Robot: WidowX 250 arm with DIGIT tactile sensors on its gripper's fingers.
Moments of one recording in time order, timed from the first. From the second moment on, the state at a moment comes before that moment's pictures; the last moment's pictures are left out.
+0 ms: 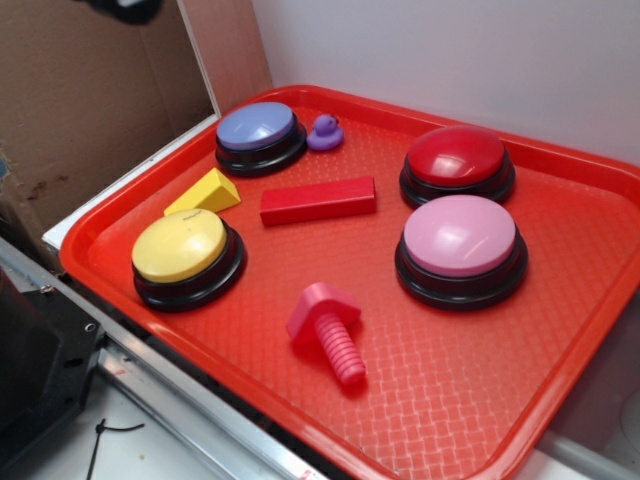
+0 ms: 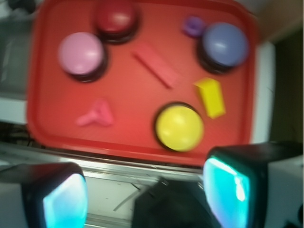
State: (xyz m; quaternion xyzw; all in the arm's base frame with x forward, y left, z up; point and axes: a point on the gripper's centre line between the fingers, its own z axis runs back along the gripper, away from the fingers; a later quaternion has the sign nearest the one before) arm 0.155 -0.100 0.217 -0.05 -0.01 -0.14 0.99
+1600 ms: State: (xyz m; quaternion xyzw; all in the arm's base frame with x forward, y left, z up) arm 0.149 -0.105 0.101 -0.01 0.09 -0.02 1.00
